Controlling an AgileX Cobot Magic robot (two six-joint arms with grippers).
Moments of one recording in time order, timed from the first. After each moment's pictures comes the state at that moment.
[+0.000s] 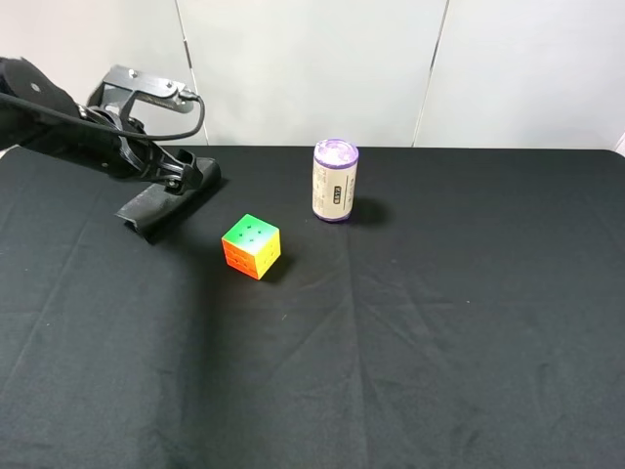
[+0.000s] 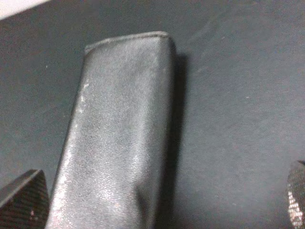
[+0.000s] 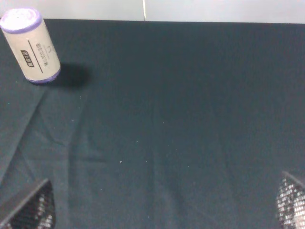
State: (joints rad) left arm -0.26 1.75 -0.90 -0.55 -0.06 0.72; right arm 0.22 -0.01 -0.49 -0.06 1.02 0.06
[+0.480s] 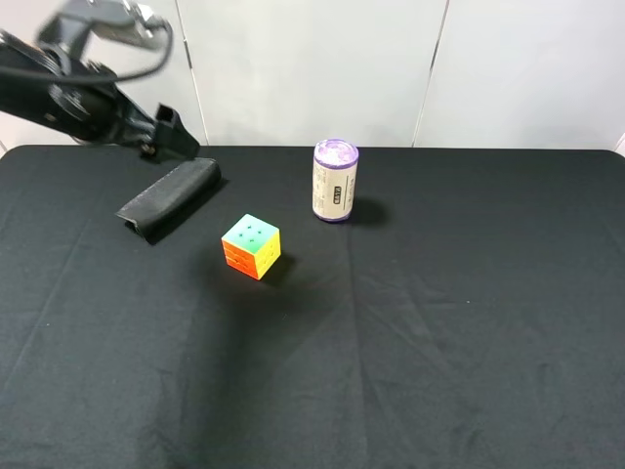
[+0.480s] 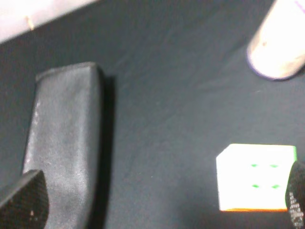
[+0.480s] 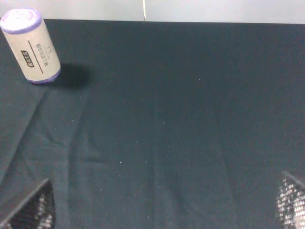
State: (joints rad) left arm -0.26 1.44 -0.90 -0.52 0.27 0.69; right arm 0.22 -0.01 -0.49 -0.06 1.02 0.06
